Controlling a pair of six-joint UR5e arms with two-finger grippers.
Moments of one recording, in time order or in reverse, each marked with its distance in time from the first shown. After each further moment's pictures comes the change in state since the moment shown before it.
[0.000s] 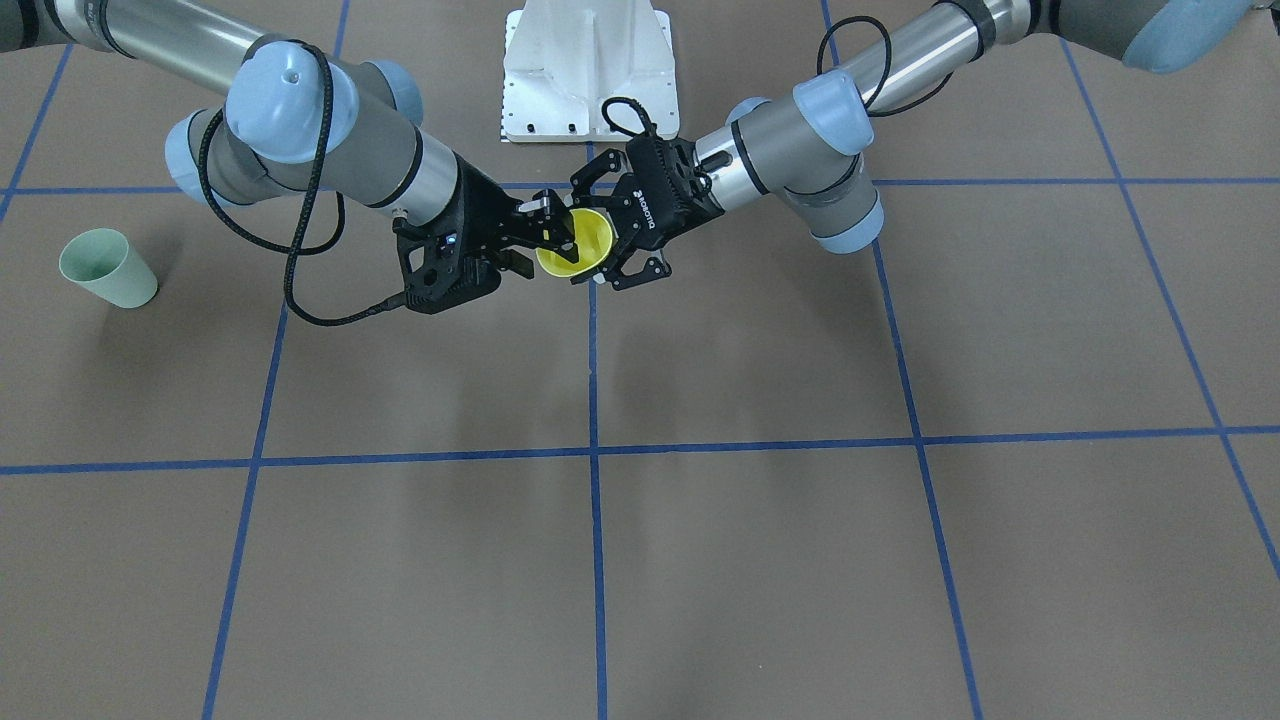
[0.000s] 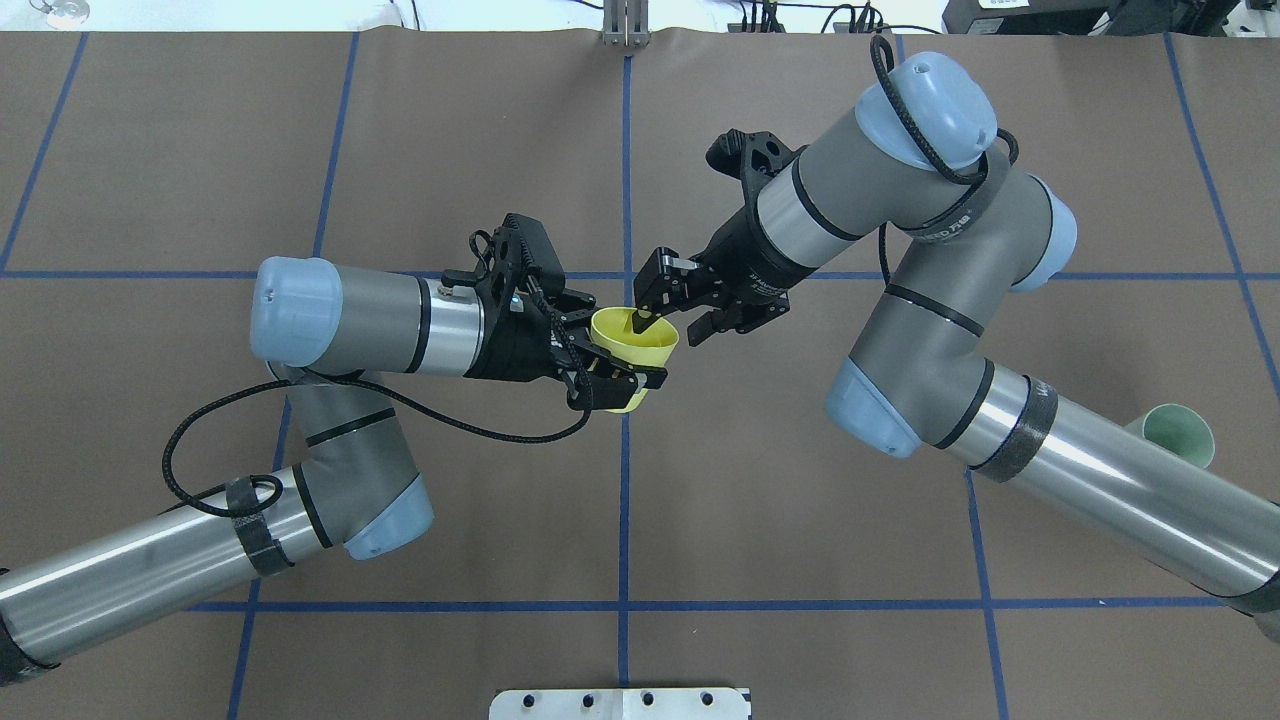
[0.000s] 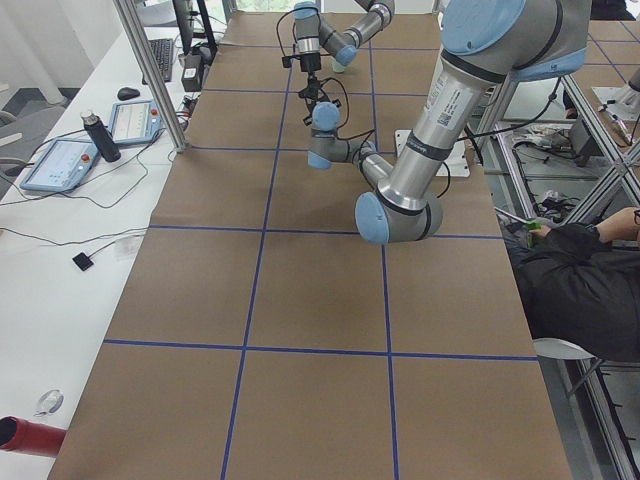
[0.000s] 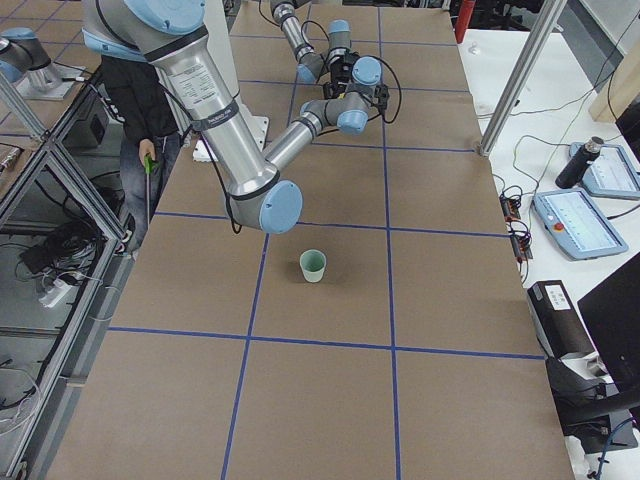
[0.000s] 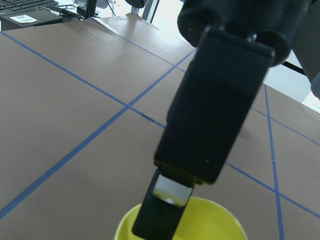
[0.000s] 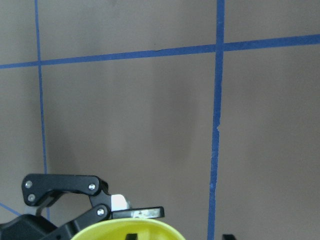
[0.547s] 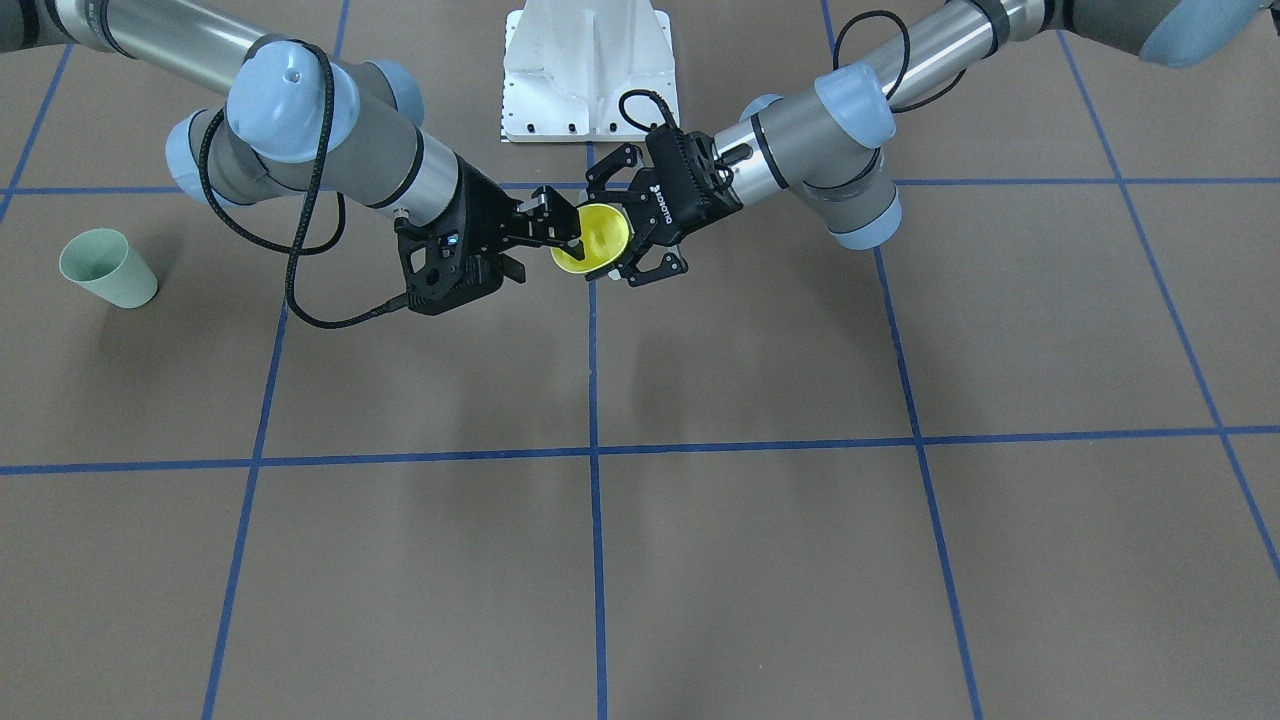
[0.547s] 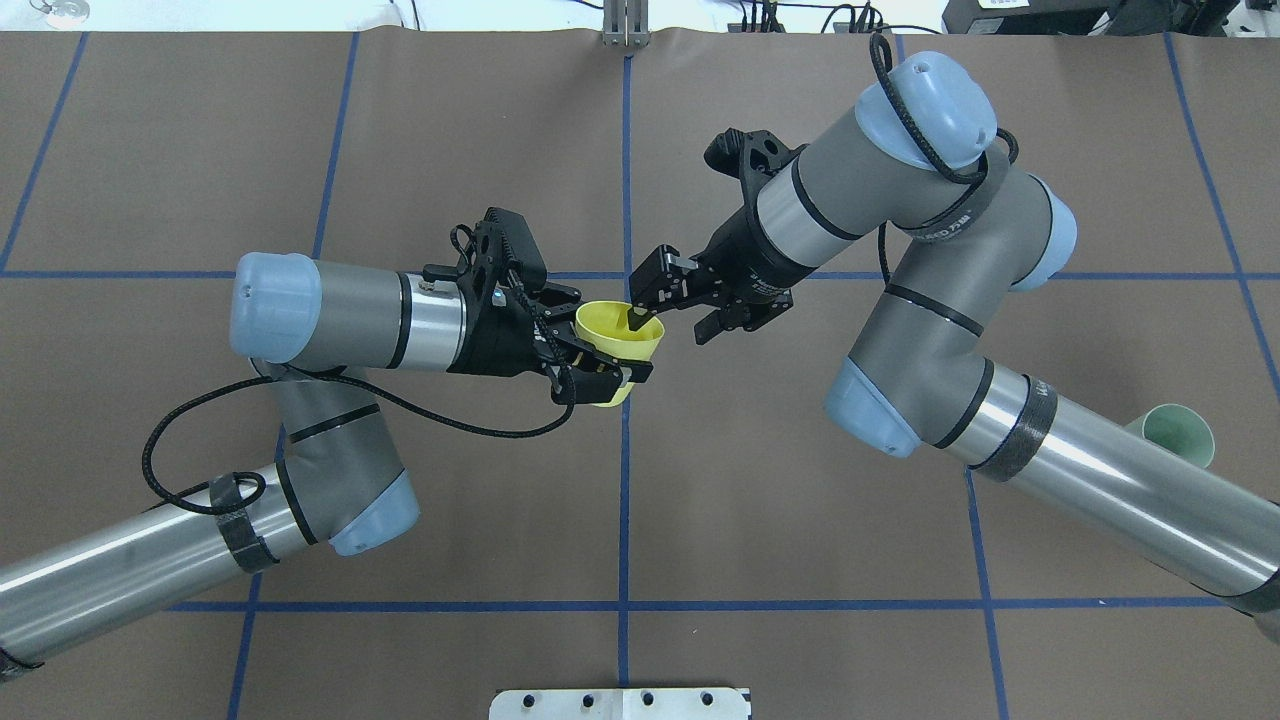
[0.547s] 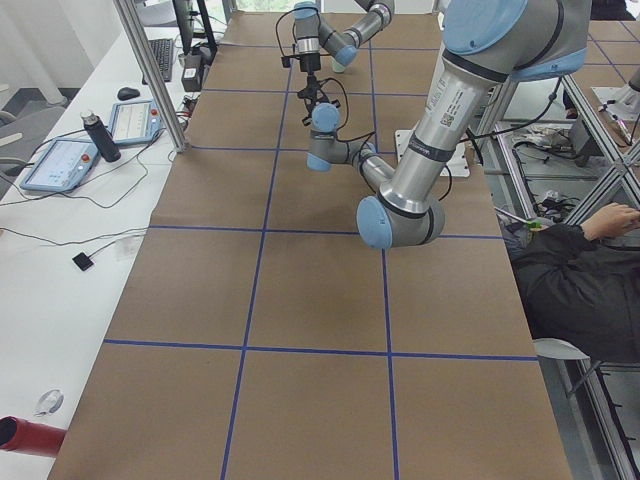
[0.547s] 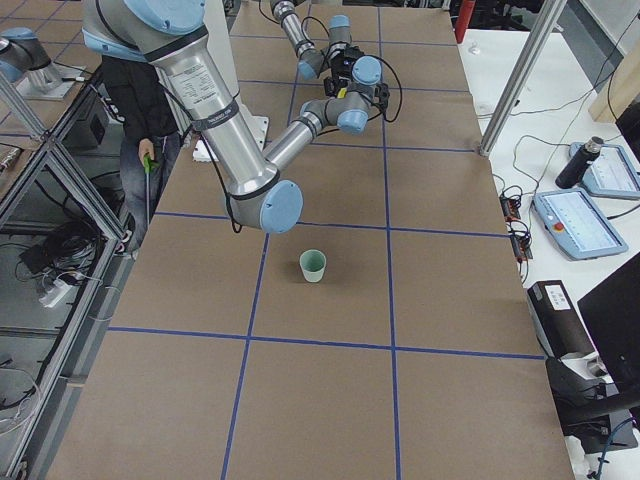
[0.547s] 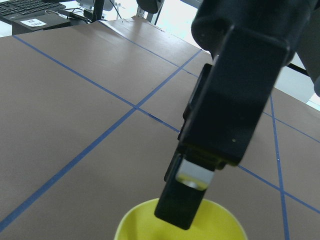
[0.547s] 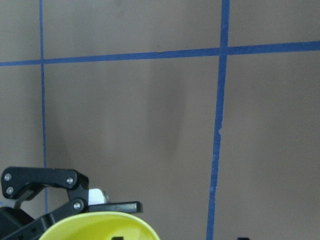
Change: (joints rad) left arm -0.013 0.030 -0.044 -0.003 -0.002 -0.001; right arm 0.000 0.003 -0.001 -0.001 -0.012 -0.022
